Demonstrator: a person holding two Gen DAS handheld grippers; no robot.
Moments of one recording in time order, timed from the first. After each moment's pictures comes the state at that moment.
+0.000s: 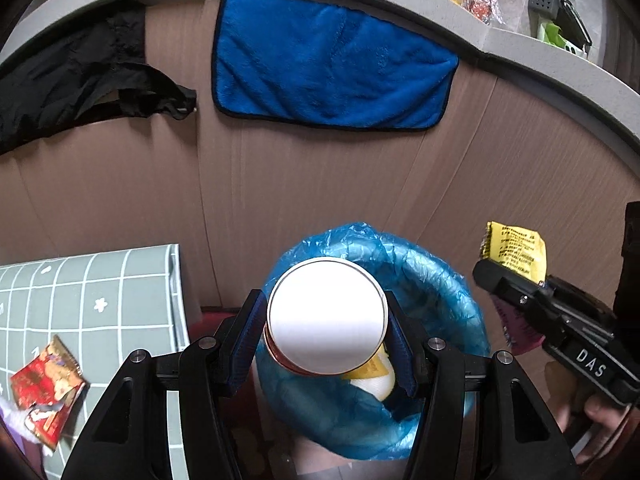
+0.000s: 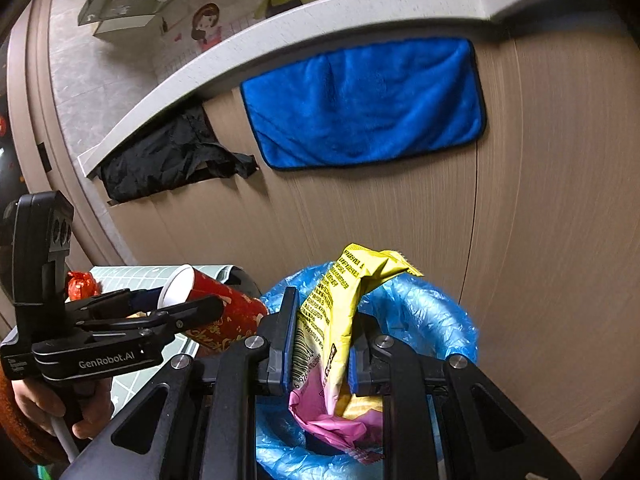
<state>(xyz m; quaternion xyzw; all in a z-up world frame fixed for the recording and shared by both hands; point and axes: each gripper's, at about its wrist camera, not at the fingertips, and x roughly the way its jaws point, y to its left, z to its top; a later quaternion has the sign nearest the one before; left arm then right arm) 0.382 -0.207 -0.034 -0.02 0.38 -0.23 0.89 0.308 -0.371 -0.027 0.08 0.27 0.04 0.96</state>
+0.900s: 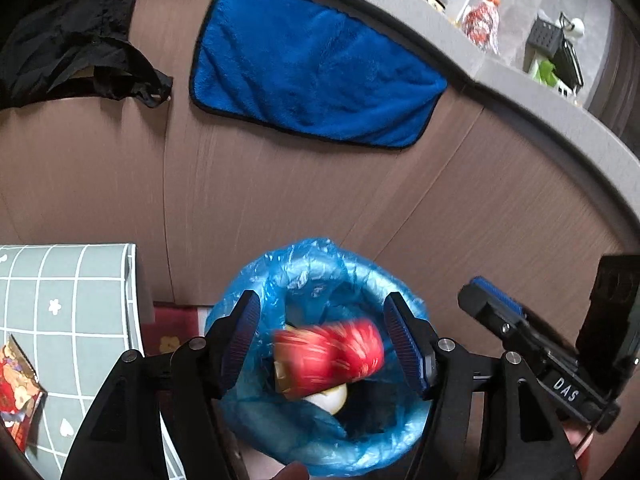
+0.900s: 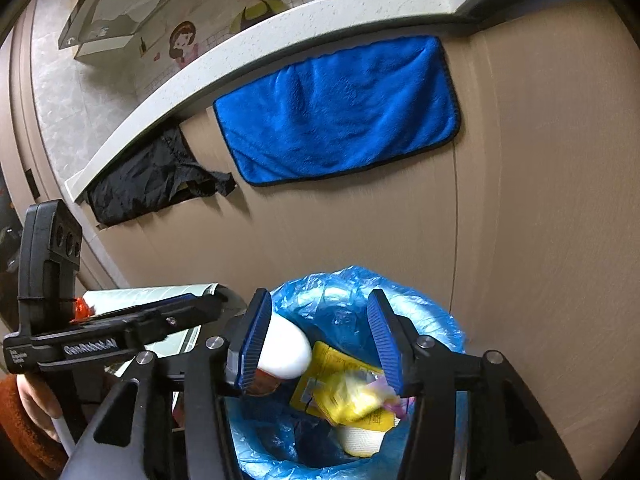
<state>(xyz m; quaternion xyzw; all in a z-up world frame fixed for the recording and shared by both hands) 0.399 -0.202 -0.025 -0.10 0.38 -0.29 0.87 0.306 -0.387 -0.026 0.11 0.24 0.01 0.96</state>
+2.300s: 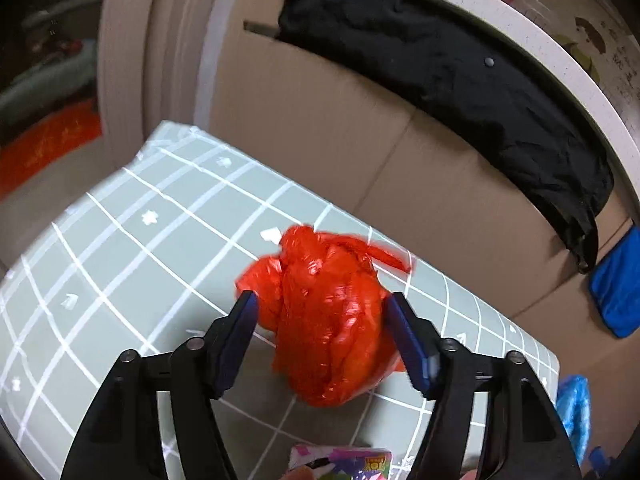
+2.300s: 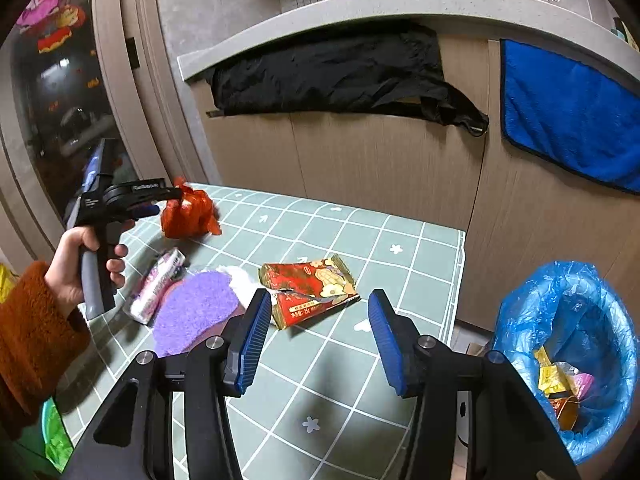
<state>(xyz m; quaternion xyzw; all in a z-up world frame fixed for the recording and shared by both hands) 0.387 0.276 -0.078 -0.25 0.37 0.11 0.89 0.319 -0.100 -0.048 -0.03 0.33 0.18 0.93</state>
